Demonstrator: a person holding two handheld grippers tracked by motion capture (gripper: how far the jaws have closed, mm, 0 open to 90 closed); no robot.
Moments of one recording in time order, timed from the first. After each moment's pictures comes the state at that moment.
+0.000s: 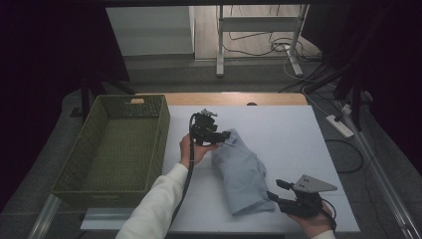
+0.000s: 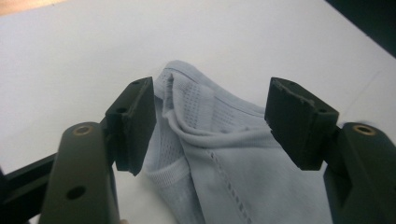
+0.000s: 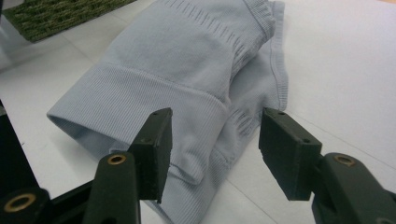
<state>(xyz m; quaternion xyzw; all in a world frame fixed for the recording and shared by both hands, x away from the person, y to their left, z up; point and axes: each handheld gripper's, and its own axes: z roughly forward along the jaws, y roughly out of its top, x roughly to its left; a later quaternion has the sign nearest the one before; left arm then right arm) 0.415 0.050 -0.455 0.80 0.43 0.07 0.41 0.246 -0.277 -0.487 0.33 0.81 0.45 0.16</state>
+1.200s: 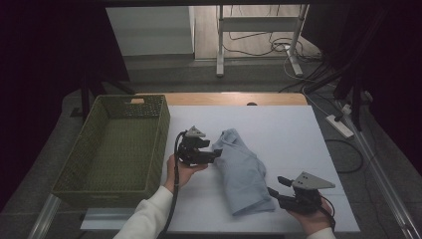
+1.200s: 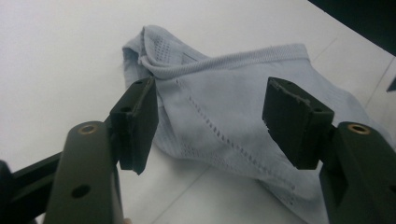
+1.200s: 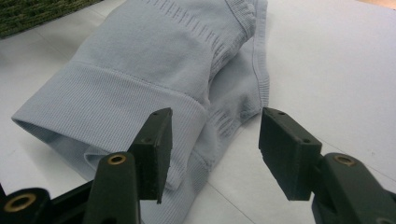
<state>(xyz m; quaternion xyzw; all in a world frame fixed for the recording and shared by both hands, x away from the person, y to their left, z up) 0.349 0.076 -0.466 0.80 0.40 0.08 0.44 0.253 -0.276 -0.488 0.34 0.81 0.44 0.18</state>
